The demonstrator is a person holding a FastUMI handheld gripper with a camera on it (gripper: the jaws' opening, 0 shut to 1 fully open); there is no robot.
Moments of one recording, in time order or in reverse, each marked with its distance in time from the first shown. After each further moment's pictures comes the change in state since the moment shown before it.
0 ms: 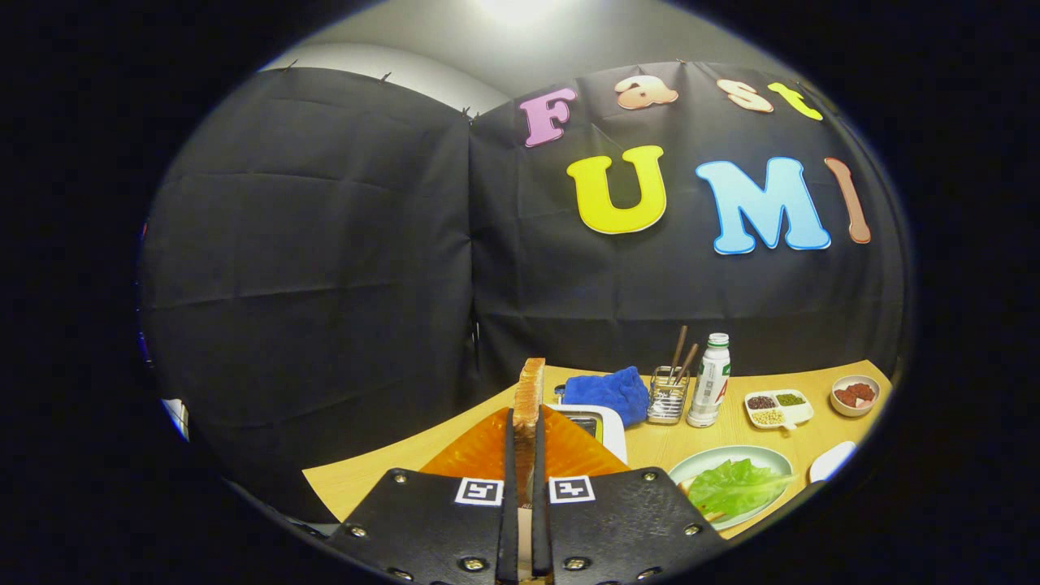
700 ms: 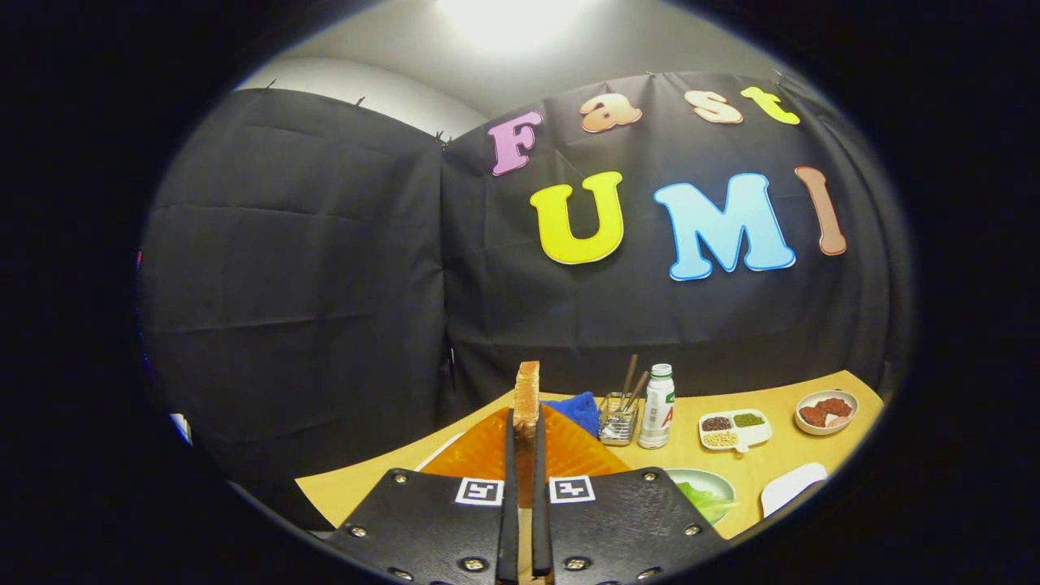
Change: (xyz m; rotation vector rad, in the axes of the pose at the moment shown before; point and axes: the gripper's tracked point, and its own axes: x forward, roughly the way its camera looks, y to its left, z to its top) arm -0.046 -0.078 0.039 0.016 -0.058 -0.080
